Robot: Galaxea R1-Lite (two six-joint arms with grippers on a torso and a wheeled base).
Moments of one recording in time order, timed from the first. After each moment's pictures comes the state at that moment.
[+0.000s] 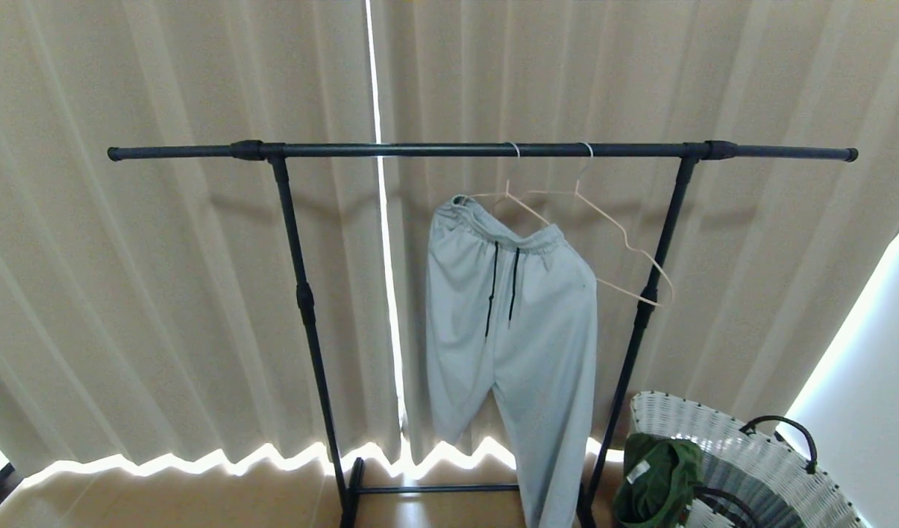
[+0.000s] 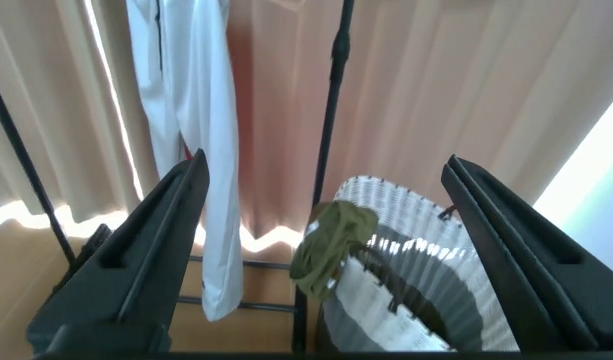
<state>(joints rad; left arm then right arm) 0.00 0.00 0.00 0.01 -0.20 0.09 0.00 0.00 -0.03 0.09 0.03 -0.04</state>
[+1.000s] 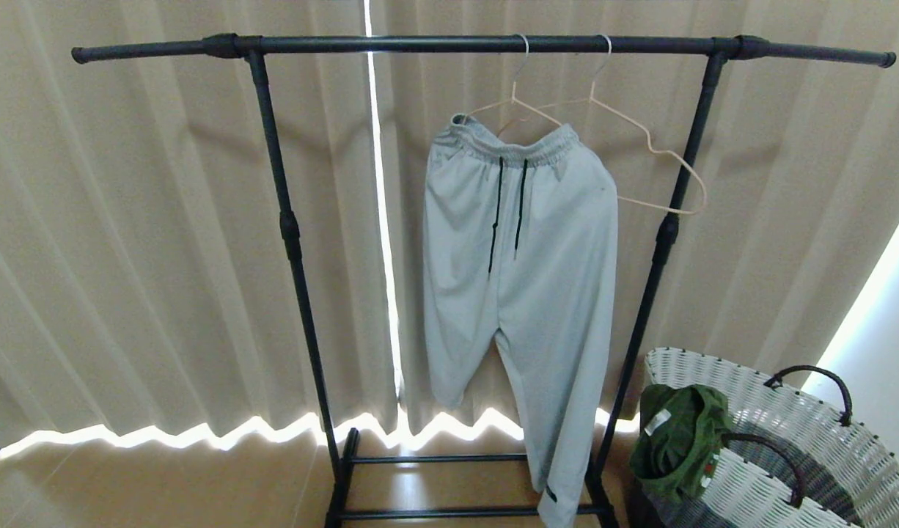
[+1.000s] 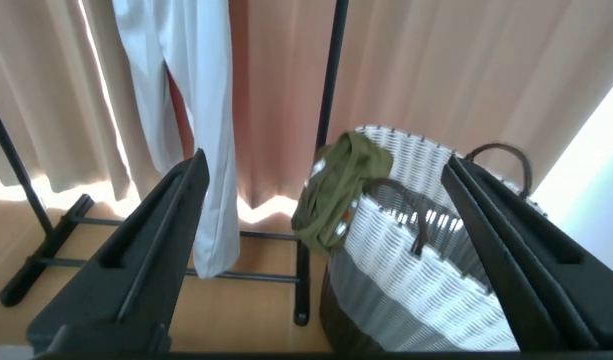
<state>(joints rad) 0.00 0.00 0.00 0.01 -0.18 0.07 0.00 0.00 -0.03 0.09 0.02 -0.04</state>
